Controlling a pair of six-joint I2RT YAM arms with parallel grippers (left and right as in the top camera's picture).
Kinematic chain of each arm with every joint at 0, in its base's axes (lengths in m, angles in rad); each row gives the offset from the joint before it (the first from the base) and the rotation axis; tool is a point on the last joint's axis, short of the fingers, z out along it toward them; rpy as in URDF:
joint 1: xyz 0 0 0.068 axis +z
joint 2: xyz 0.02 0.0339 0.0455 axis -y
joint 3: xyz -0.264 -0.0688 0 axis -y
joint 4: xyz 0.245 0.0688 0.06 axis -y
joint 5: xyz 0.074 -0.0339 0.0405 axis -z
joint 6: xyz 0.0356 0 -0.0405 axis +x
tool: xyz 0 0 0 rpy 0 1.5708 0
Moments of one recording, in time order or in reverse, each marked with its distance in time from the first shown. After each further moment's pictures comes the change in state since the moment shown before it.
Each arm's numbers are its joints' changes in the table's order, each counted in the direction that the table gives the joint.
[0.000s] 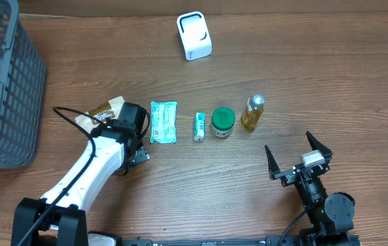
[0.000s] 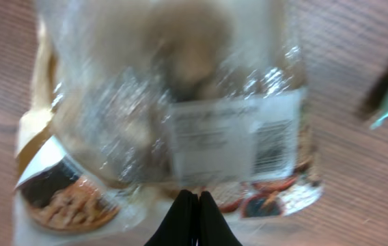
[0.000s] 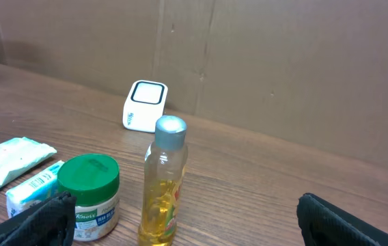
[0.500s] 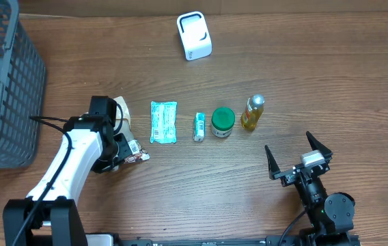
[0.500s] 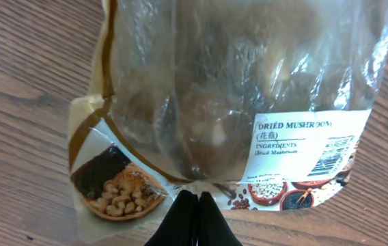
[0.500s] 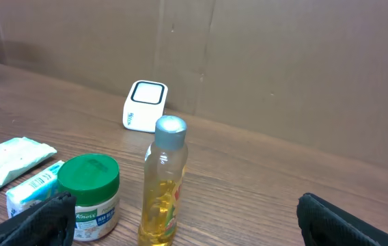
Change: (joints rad) left arm 0.204 -0.025 0.061 -0.085 0.168 0.060; right arm 0.000 0.000 0.000 0.000 0.000 0.000
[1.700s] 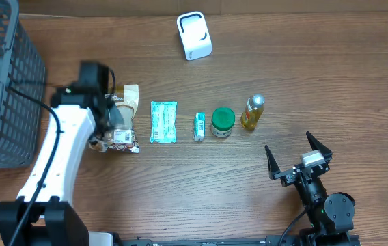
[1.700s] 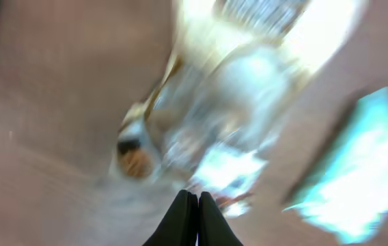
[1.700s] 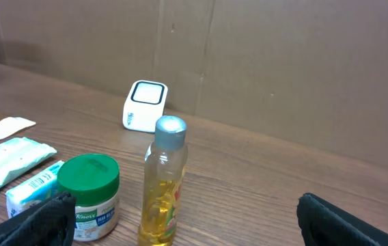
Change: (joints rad) left arm 0.000 -0.052 0.383 -0.105 -0.121 0.000; right arm 0.000 0.000 0.000 0.000 0.000 0.000
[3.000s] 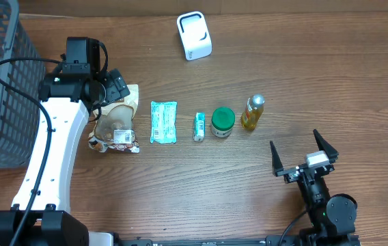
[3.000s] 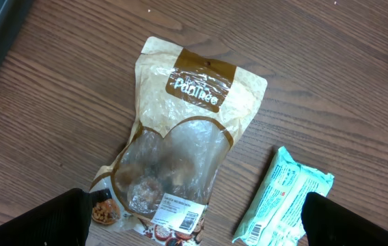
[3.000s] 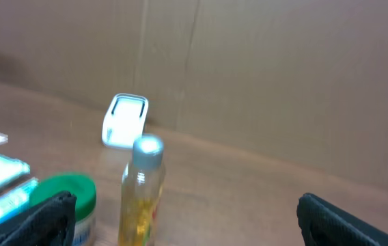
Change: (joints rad) left arm 0.000 0.000 0.137 0.064 0.032 0.011; right arm 0.000 0.000 0.000 0.066 0.059 -0.020
